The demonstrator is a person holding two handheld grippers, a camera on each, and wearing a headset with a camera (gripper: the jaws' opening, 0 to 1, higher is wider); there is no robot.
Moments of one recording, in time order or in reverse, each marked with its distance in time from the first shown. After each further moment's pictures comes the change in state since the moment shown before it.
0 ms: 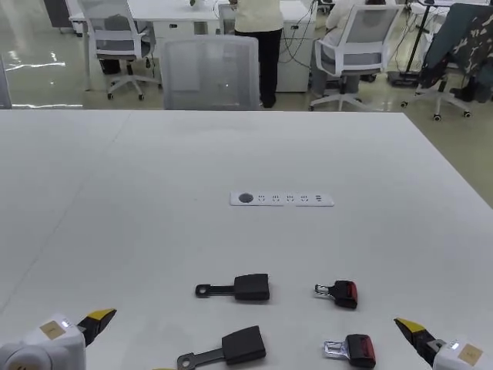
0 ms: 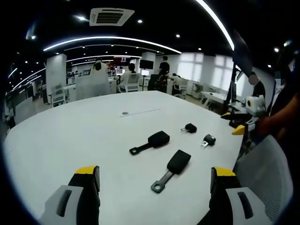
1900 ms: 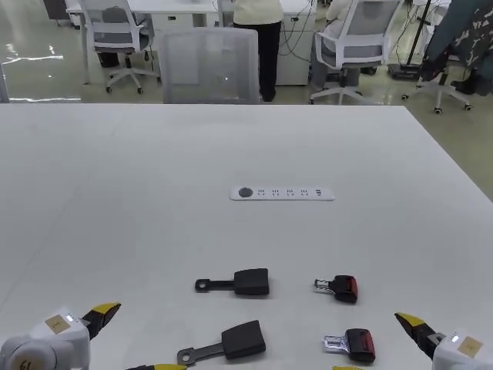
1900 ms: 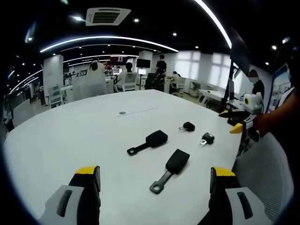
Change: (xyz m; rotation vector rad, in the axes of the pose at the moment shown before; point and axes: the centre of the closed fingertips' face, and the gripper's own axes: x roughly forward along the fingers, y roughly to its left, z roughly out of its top) left arm 0.006 -0.002 -0.001 0.021 0.014 -0.021; right arm 0.003 -0.005 -0.004 -0.005 0.019 0.004
